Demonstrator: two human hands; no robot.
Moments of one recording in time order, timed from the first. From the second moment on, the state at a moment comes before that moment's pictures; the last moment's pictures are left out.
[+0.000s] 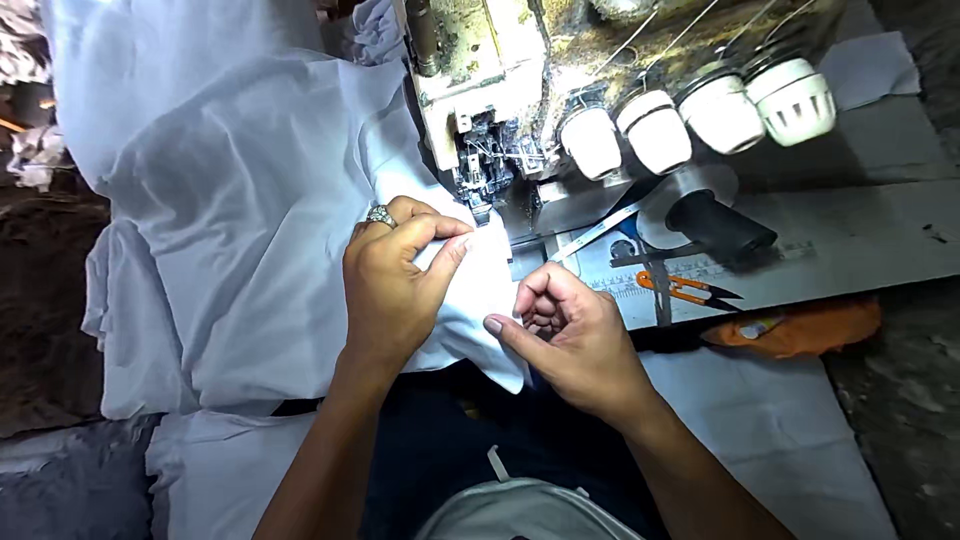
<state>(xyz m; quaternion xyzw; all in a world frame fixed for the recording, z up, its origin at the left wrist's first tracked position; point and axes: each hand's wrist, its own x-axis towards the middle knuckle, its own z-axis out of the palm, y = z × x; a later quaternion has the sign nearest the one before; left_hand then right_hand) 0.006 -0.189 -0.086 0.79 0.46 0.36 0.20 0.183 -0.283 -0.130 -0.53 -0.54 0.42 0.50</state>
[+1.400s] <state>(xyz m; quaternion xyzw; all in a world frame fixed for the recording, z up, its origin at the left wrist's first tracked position) 0.013 -0.312 -0.139 0.81 0.40 0.42 0.11 0.185 -0.347 -0.100 -0.52 -0.39 0.57 0.51</state>
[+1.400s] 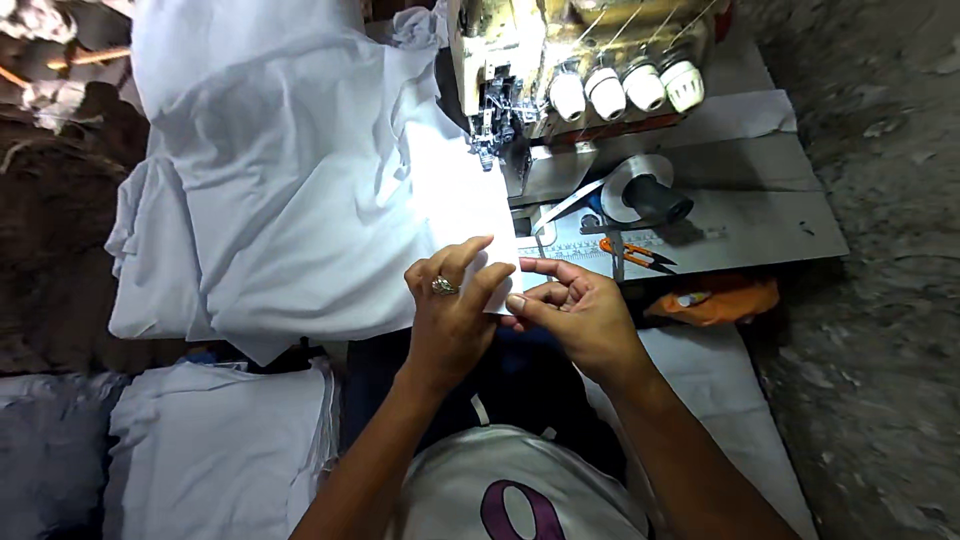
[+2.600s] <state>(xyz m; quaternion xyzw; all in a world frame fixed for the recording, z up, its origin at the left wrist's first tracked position) -0.340 -0.341 -0.110 0.72 0.64 0.26 -0.01 0.176 -0.287 -0.135 -0.53 -0.47 0.48 0.52</state>
